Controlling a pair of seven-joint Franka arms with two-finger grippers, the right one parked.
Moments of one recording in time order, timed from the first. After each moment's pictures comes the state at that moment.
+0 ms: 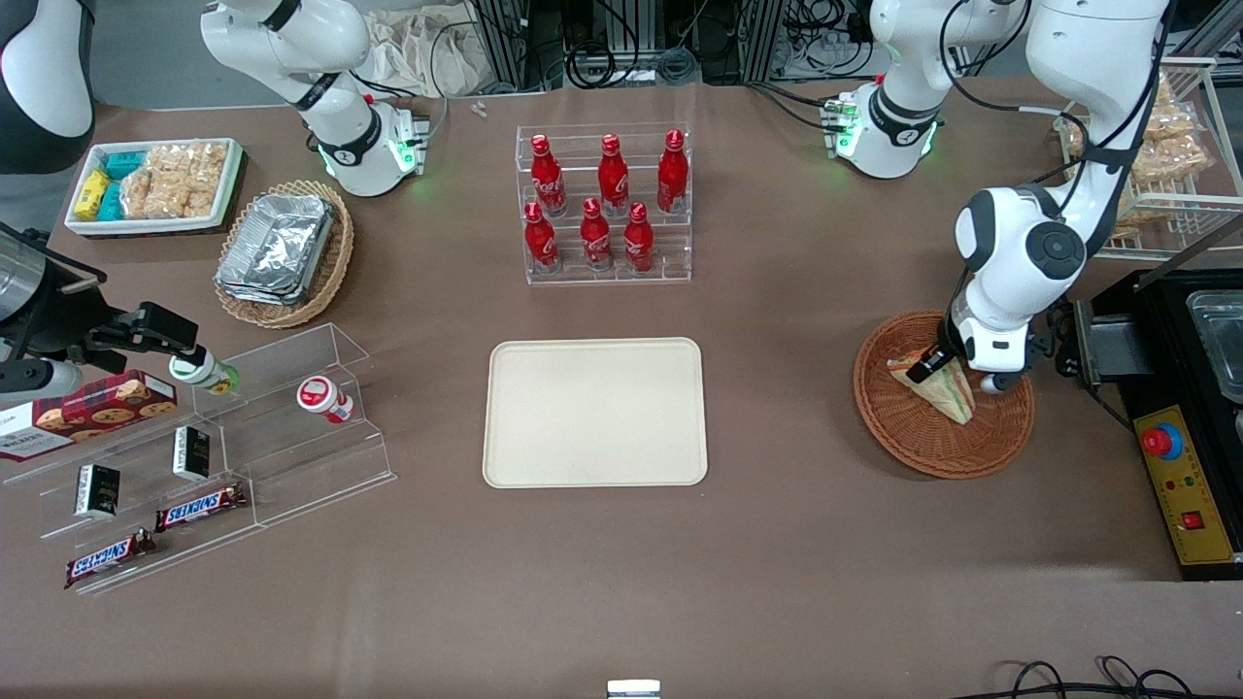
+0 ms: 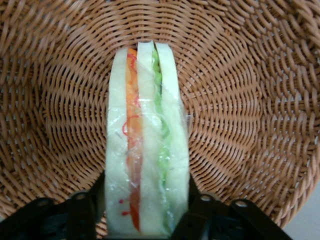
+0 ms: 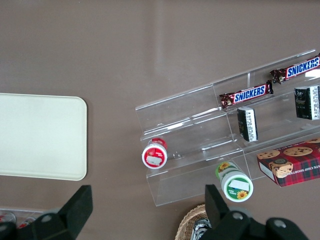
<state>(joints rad) 0.04 0.18 -0.07 -2.47 -0.02 2.72 -0.71</state>
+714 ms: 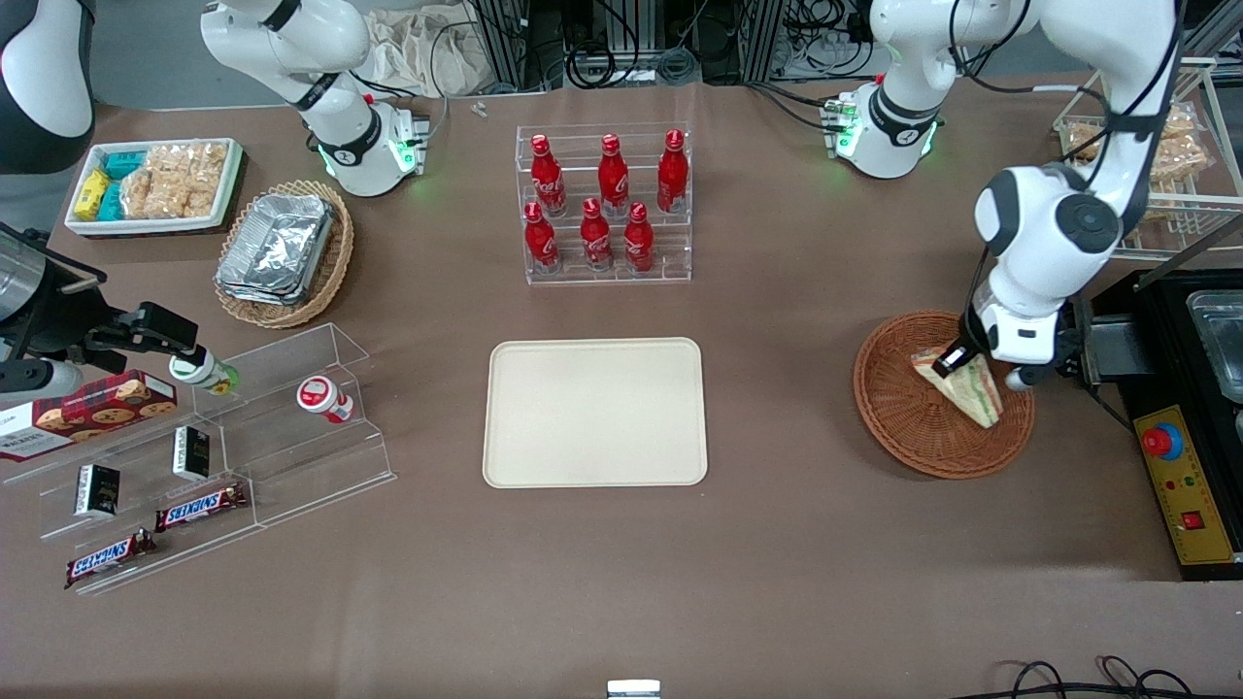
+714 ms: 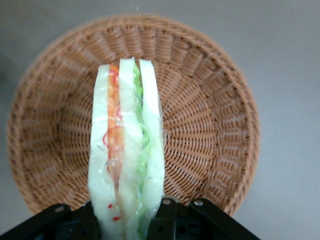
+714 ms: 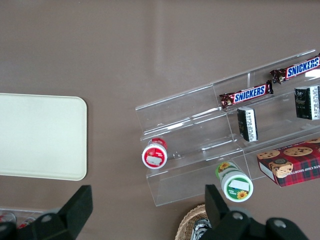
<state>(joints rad) 0.04 0.02 -0.07 -2.40 -0.01 2.53 -0.62</state>
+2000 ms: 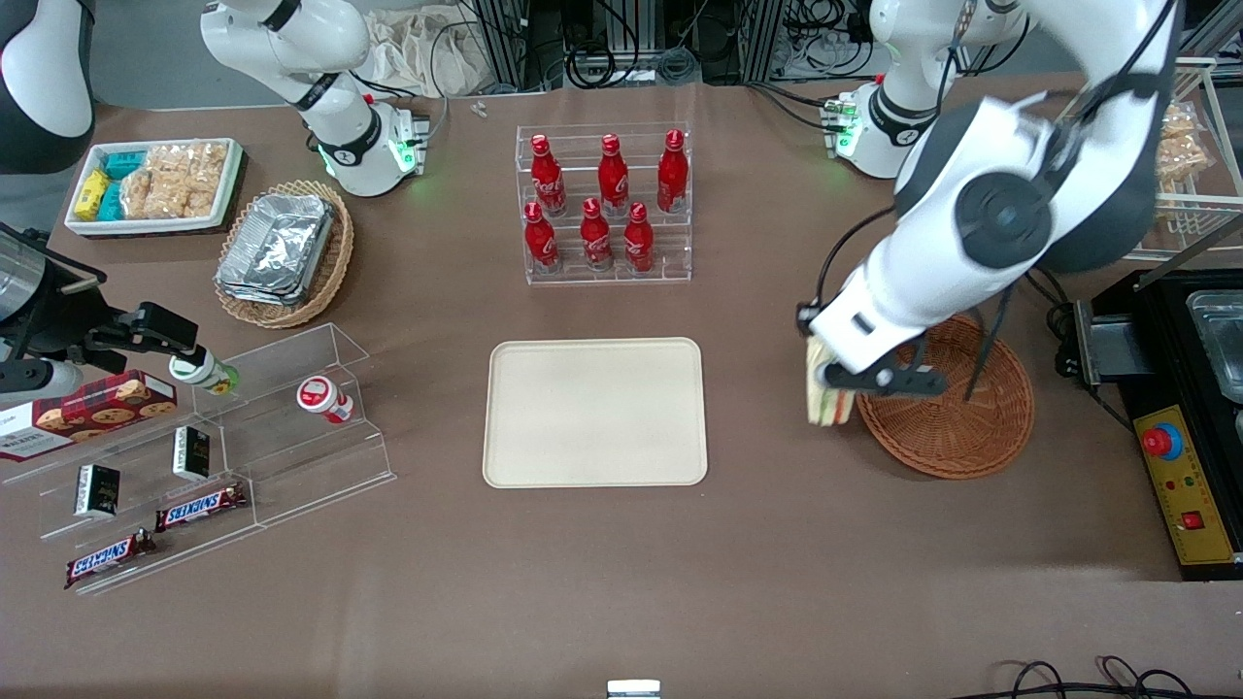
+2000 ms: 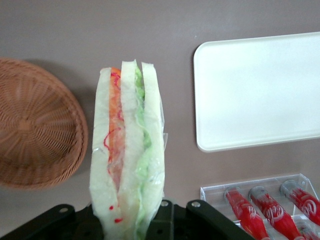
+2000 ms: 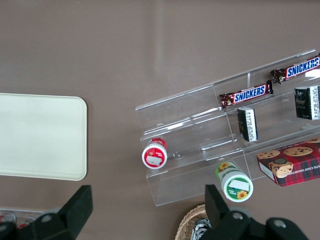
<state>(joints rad) 0.00 0.36 -0.51 -1.50 0.05 1.73 -0.39</state>
